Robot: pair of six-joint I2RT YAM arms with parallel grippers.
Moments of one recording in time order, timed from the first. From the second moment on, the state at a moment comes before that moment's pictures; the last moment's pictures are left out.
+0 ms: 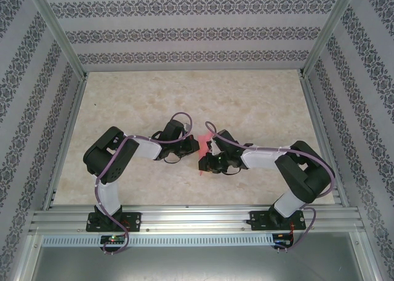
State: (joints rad) left arm -0.62 1.90 0.84 0.30 0.44 -0.97; right arm 0.69 1.60 0.66 -0.09 -0.52 0.74
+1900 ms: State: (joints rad) left arm -0.62 1.66 0.73 0.18 0.36 -0.94; right arm 0.50 1.82 0.87 -0.07 -0.52 0.76
